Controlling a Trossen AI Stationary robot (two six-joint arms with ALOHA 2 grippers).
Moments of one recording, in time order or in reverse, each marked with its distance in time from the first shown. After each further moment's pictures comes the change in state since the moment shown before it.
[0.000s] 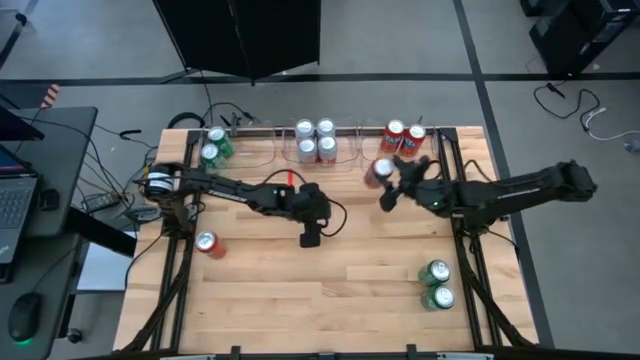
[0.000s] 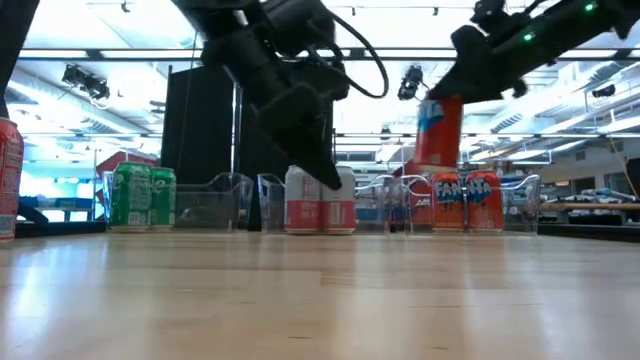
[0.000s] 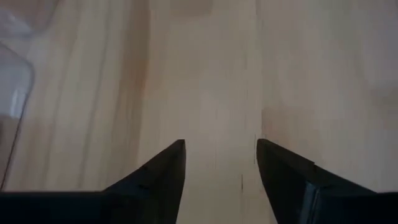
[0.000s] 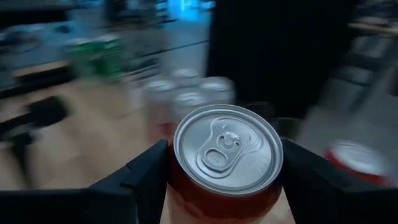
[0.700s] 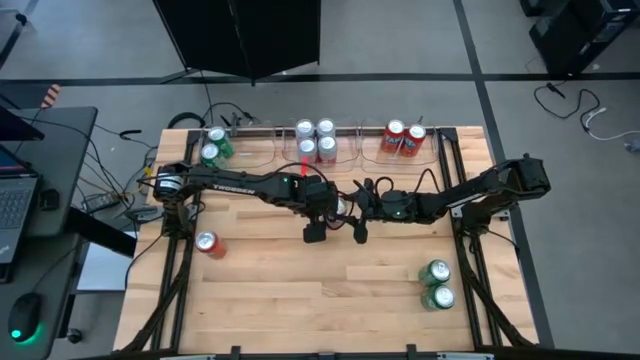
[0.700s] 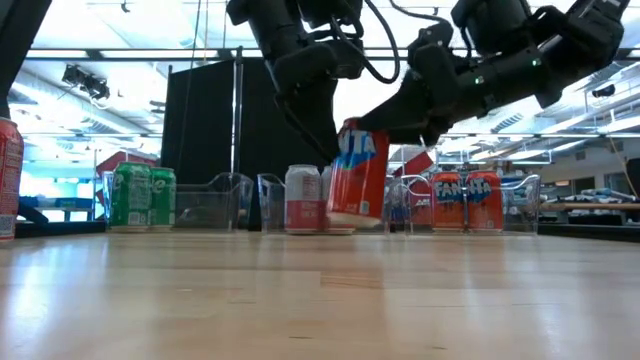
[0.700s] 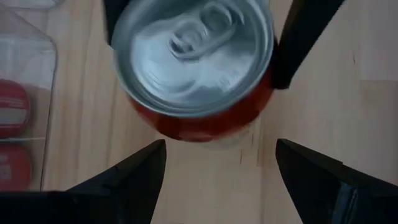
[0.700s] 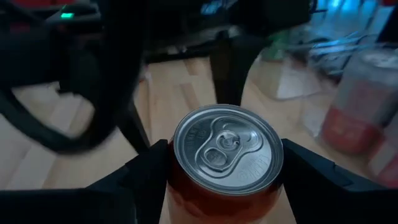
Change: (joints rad) left arm 0.007 0.075 0.341 -0.467 -0.019 -0.056; right arm -0.024 0.566 -0.001 0.676 -0.602 -0.126
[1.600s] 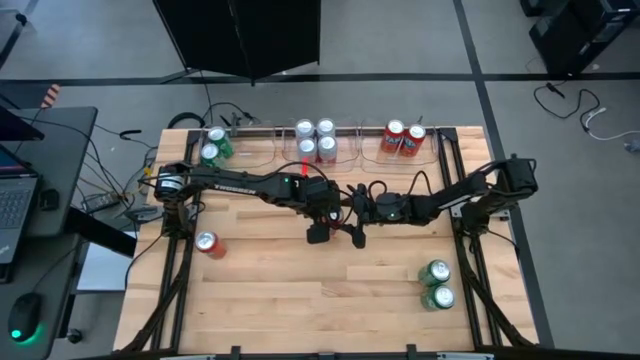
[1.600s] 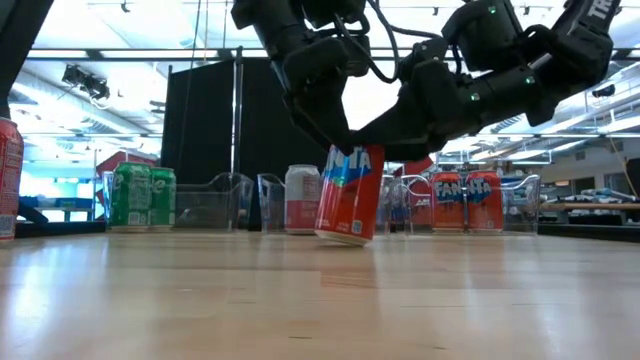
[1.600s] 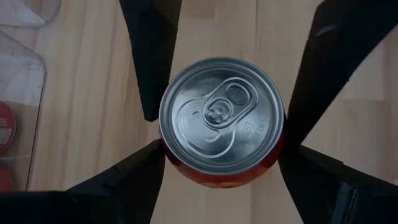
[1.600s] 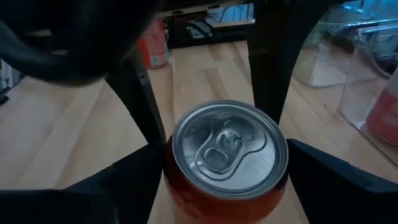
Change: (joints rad) left arm 0.002 0.008 -0.001 0.068 0.038 -0.005; right arm -0.014 0.113 0.002 0.085 -0.114 -0.005
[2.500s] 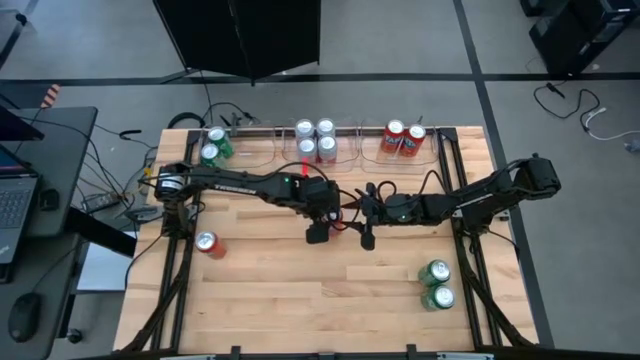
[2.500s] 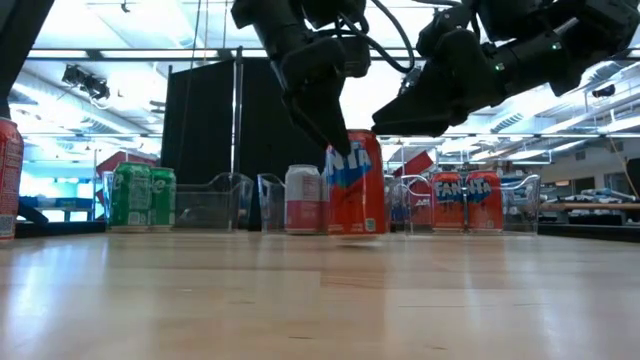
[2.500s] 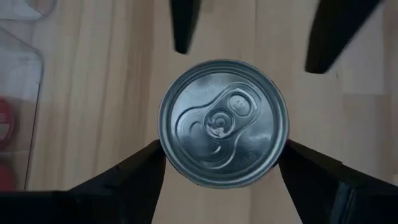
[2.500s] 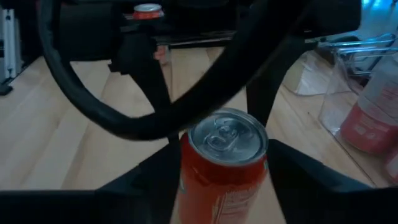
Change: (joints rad) left arm 0.003 0.002 0.009 -0.028 0.004 0.000; right arm 0.062 -0.198 -0.006 -0.222 0.080 -0.040
